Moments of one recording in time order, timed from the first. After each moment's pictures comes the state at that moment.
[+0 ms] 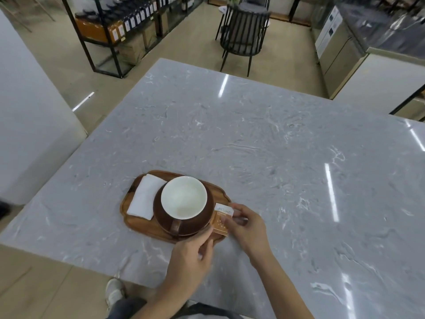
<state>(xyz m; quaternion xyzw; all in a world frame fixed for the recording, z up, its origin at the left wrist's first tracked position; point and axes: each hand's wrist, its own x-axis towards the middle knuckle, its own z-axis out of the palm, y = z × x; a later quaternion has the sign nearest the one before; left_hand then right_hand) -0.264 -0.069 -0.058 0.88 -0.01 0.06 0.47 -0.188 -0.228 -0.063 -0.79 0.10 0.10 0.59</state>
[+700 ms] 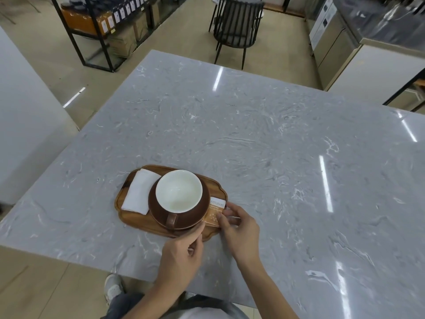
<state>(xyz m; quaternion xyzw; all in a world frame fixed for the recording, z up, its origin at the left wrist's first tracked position) -0.275 -0.060 -0.066 0.88 0.01 0.05 0.47 -0.213 -0.215 -0.076 -0.83 0.10 0.00 0.54</state>
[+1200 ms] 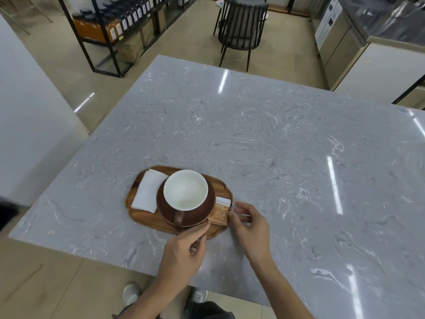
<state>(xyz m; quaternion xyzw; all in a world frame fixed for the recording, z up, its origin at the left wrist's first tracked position) -0.281 -0.047 -0.072 0.88 -0.03 0.08 0.47 -0.214 -0.229 -0.075 -0.84 0.10 -0.01 0.53</state>
